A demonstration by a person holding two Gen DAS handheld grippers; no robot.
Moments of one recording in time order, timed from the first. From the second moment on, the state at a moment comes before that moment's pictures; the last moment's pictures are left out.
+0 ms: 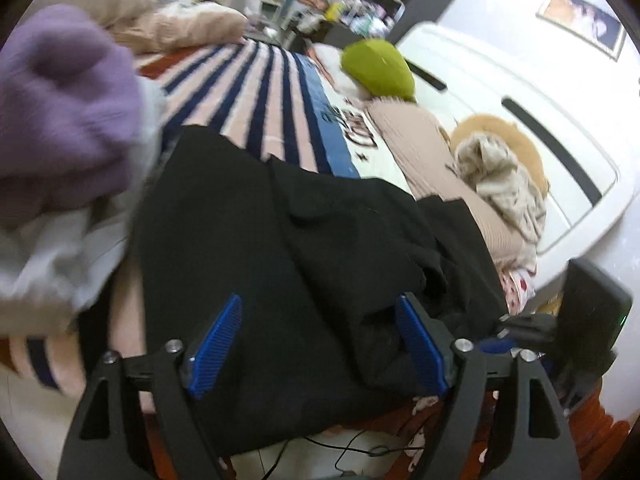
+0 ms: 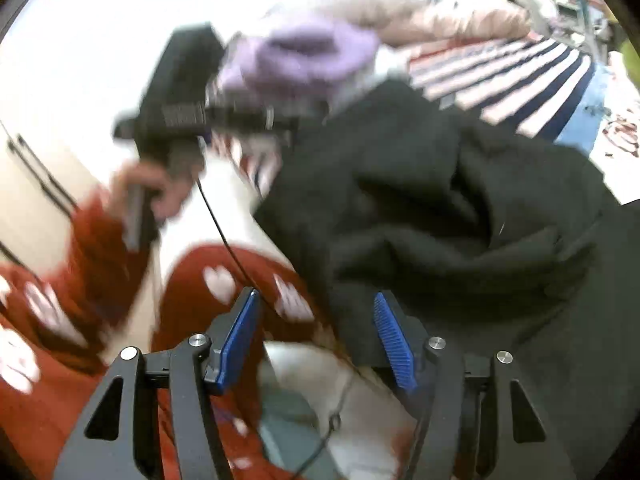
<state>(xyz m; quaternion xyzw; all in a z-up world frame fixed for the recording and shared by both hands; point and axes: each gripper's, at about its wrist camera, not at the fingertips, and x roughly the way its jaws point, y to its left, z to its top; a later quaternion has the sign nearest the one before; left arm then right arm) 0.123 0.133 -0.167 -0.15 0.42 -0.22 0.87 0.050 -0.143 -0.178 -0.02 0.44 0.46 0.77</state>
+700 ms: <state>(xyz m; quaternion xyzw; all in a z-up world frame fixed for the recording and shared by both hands) 0.088 0.185 -0.294 -0.31 0.44 -0.17 0.82 0.119 -0.097 -0.233 0.01 0.45 0.29 0.85</state>
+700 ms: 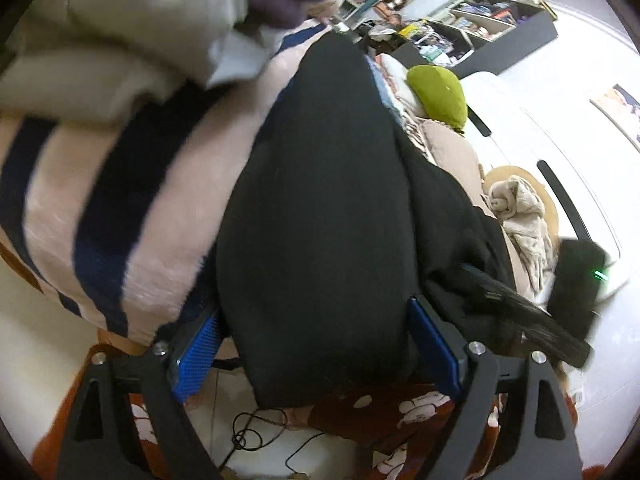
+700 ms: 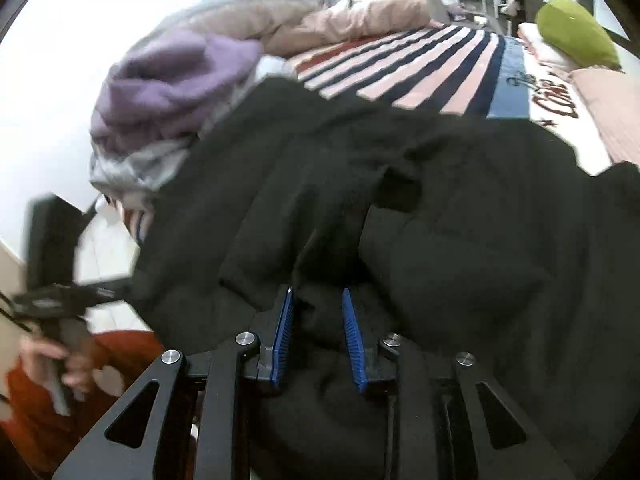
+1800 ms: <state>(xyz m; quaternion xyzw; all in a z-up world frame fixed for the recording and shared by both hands) 0.163 -0.052 -0.225 -0.22 0.42 -0.45 0.76 0.109 -0.284 -0.157 0.18 0.39 0.29 0.86</state>
